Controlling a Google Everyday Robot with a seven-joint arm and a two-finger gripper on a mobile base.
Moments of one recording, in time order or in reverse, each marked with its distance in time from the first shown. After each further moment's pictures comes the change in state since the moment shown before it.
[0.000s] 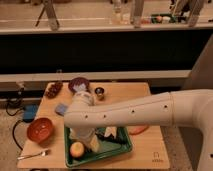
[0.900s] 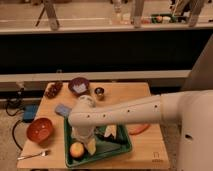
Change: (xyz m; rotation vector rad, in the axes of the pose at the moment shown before) arm 0.011 -0.013 0.047 0.006 -0.067 0.203
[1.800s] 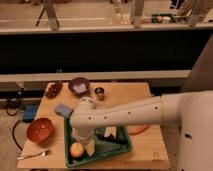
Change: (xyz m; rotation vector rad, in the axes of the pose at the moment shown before) arm -0.002 -0.006 0.010 0.041 -0.012 0.044
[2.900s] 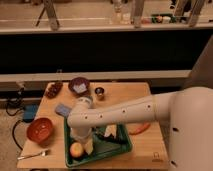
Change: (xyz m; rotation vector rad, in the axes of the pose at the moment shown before) arm 0.003 -0.012 0.018 -0.025 0.006 -0.027
